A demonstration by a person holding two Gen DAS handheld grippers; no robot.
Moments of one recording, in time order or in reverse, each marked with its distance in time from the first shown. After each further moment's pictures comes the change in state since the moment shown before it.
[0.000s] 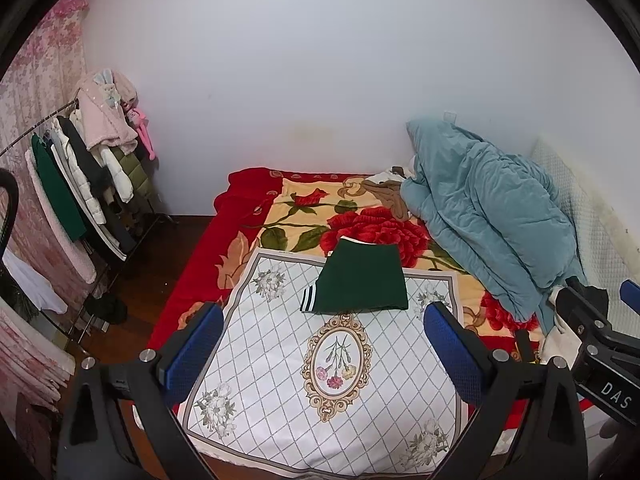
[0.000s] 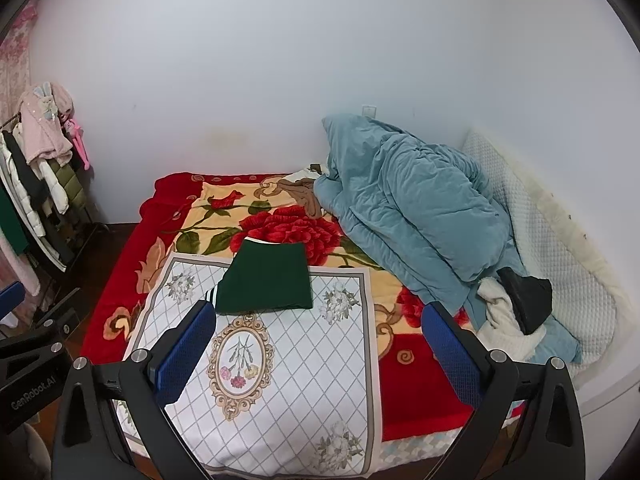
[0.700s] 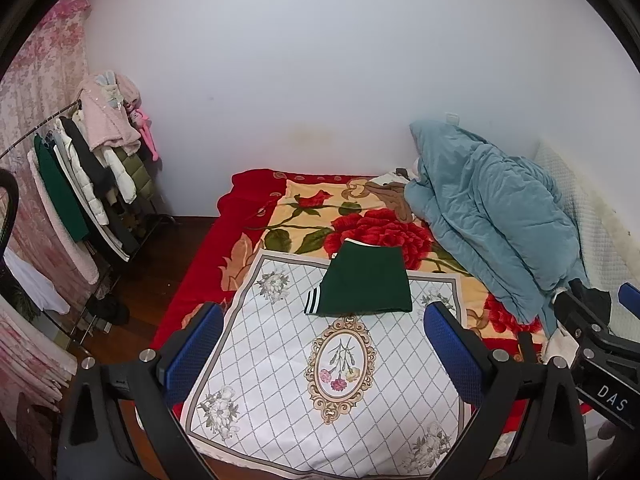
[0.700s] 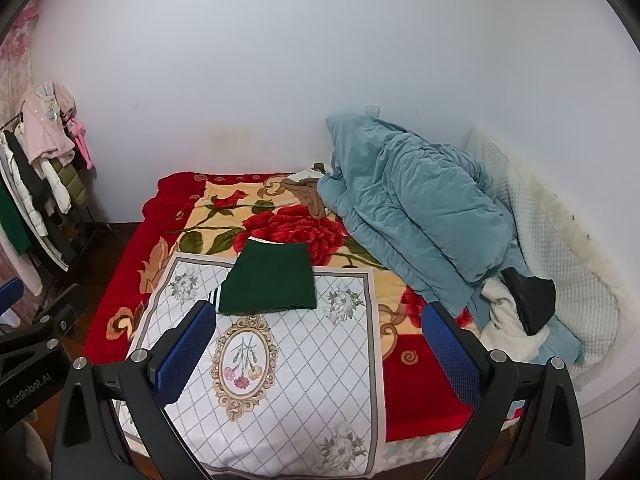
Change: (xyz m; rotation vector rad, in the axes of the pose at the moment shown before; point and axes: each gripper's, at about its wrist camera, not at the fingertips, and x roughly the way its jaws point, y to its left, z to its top) left arm 0.000 0.003 0.007 0.001 -0.003 0.012; right arm 0.006 0.004 -0.002 -0.001 0.007 0.007
